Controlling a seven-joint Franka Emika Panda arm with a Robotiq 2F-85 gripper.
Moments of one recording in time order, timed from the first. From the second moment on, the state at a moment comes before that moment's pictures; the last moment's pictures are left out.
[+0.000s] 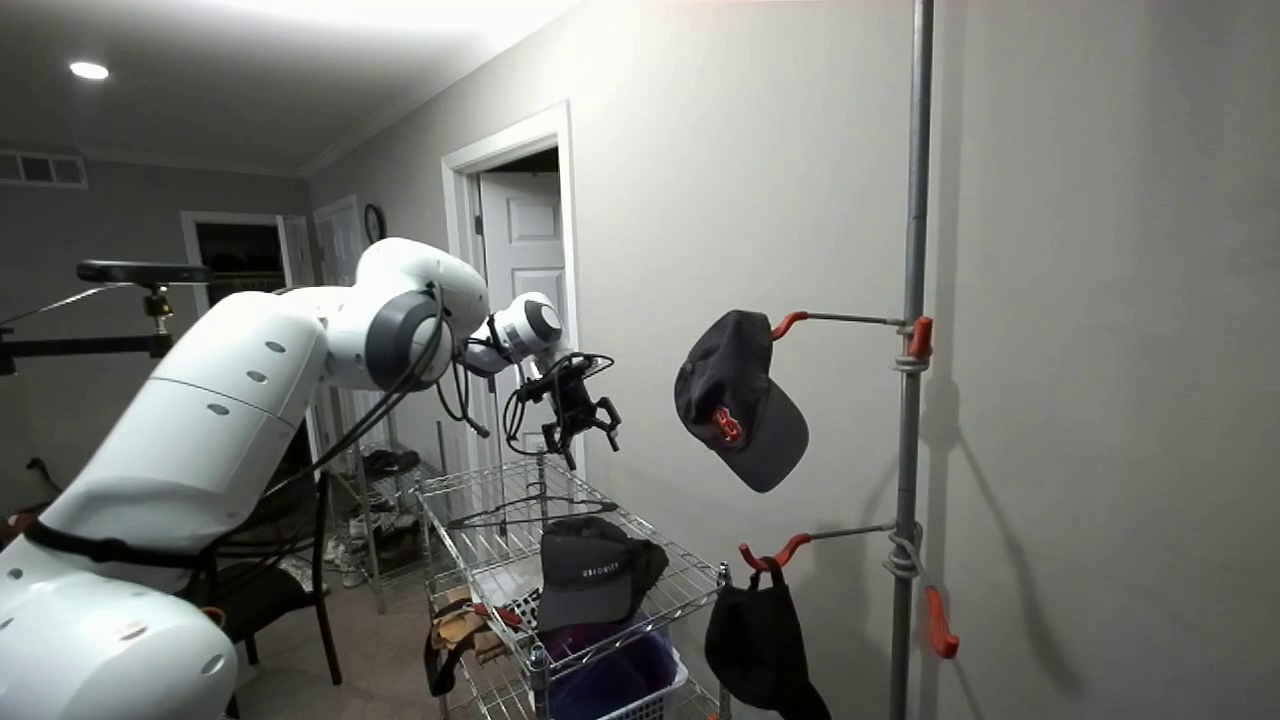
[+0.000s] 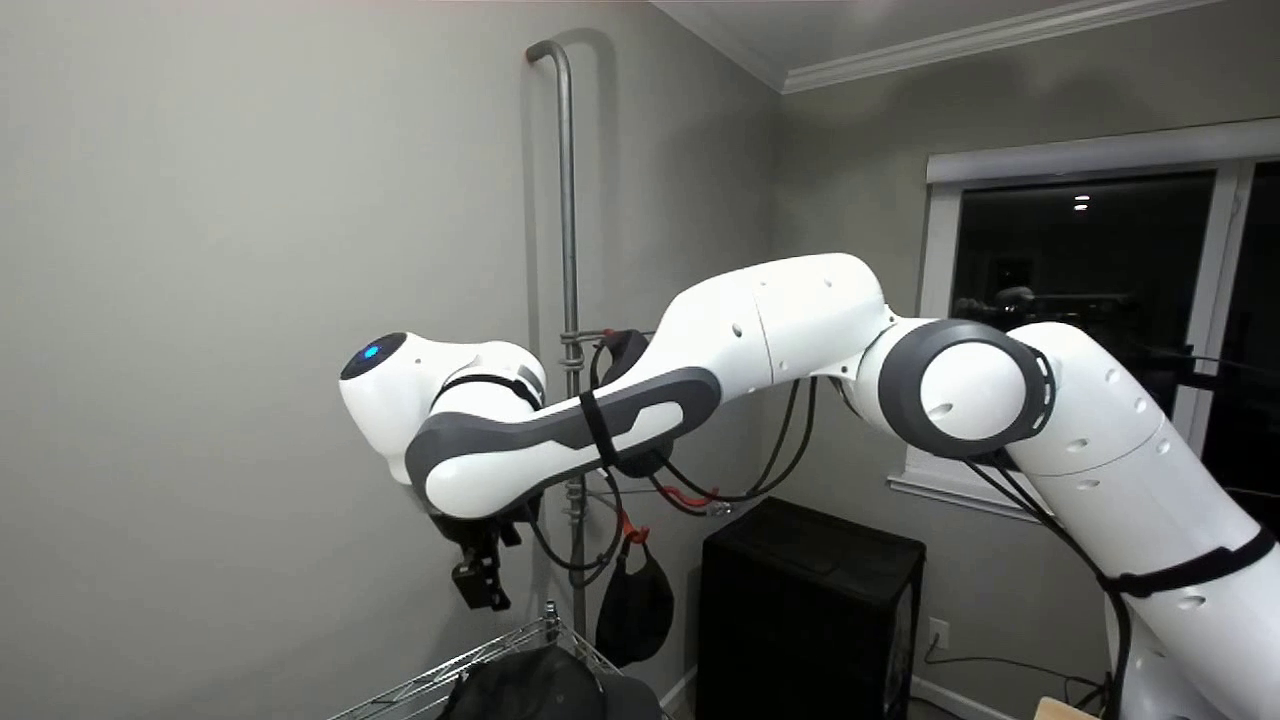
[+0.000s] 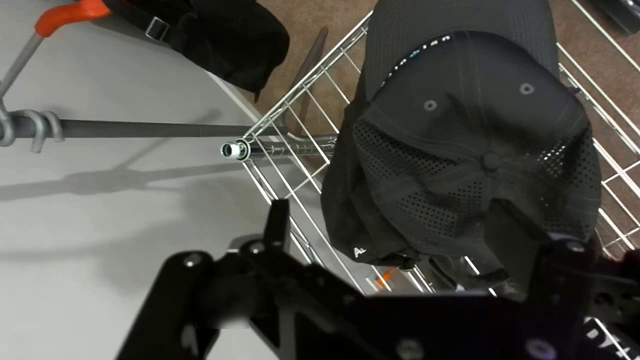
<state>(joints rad) 0.53 0.66 0.18 -1.19 -0.56 1.63 0.00</state>
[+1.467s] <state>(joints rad) 0.45 0.37 -0.02 -1.38 -0.63 1.81 0.85</state>
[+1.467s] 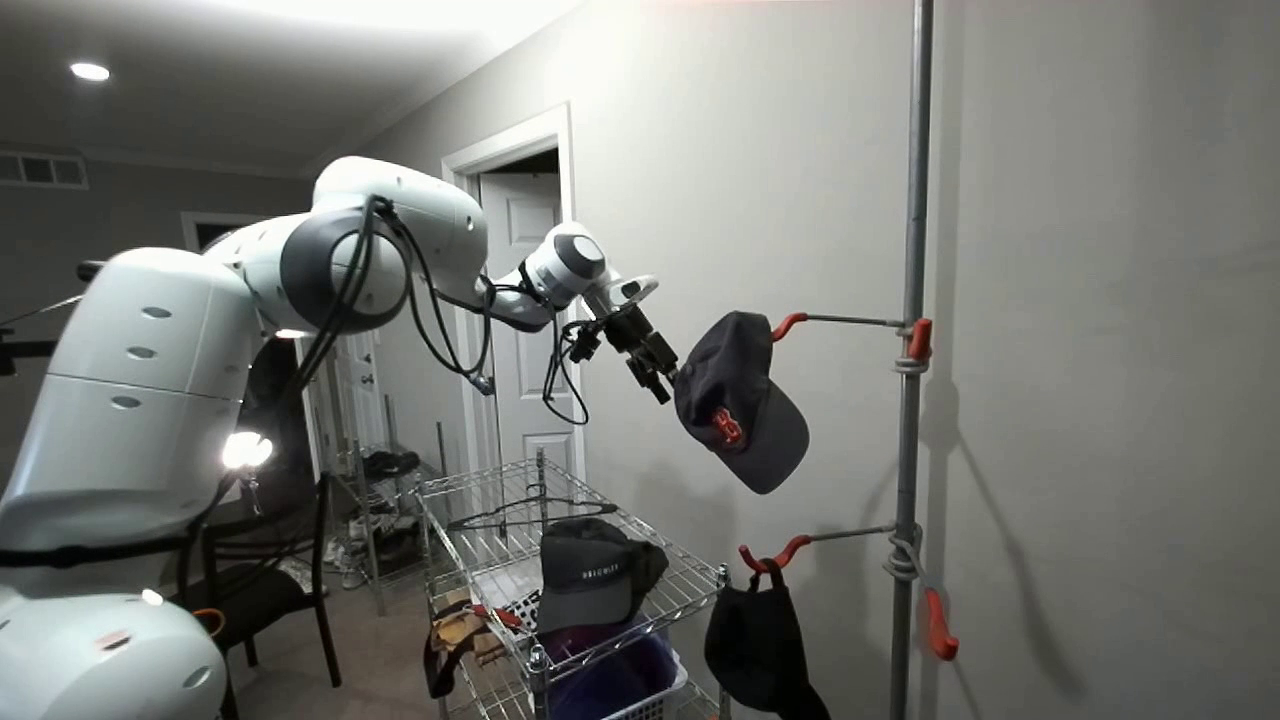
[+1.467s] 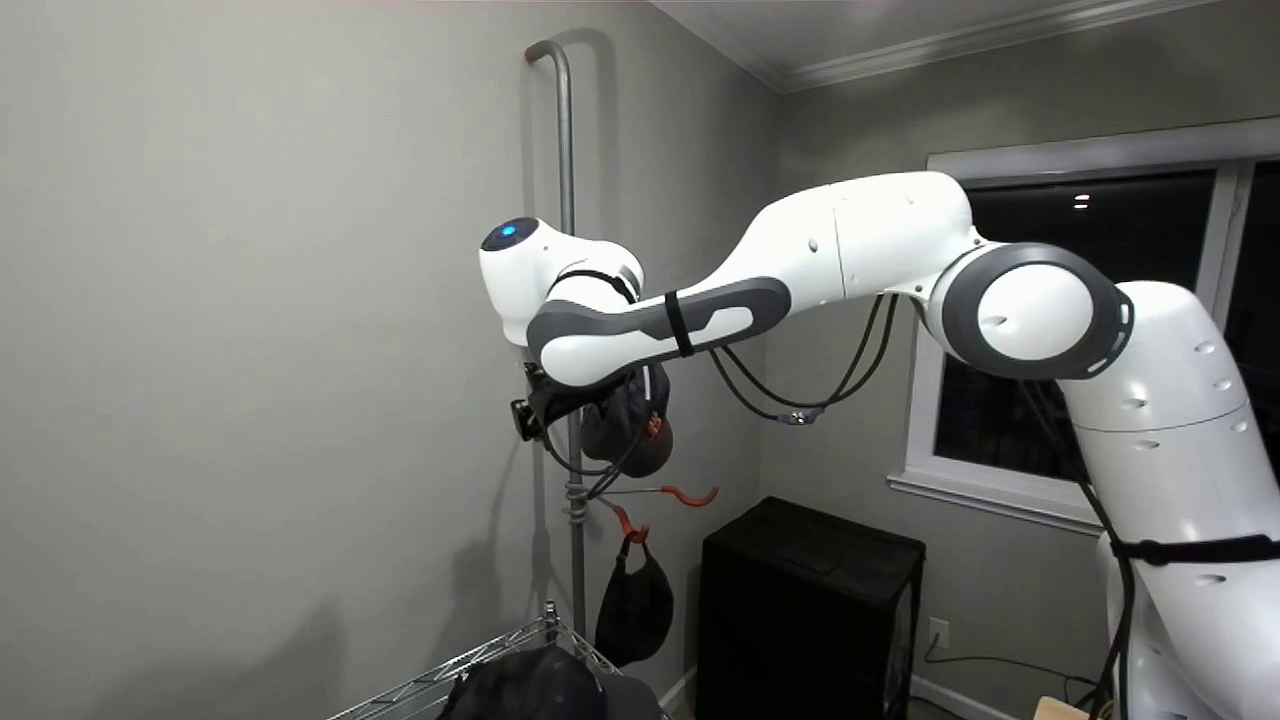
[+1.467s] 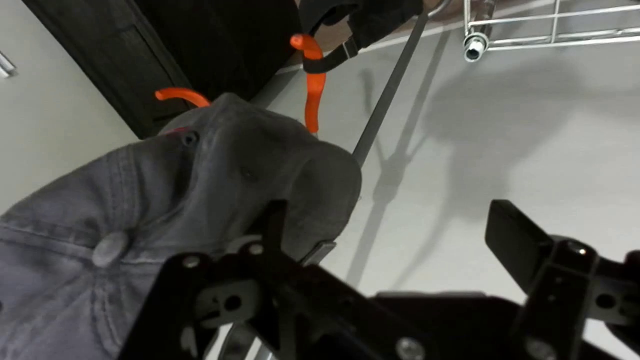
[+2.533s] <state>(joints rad) 0.45 0.35 0.08 -1.39 -0.85 1.65 1.13</state>
